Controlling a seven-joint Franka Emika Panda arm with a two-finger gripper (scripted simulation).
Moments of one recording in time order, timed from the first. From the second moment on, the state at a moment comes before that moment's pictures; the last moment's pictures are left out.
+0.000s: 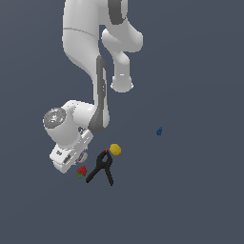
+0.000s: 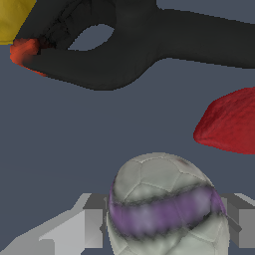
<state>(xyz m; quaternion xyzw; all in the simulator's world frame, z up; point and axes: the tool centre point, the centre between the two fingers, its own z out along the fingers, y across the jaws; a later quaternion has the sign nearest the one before) 0.058 -0.203 0.038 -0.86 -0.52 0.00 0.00</state>
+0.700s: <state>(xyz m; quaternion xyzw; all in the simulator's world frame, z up) 0.076 -0.152 0.113 -0.86 -0.52 0.00 0.00</state>
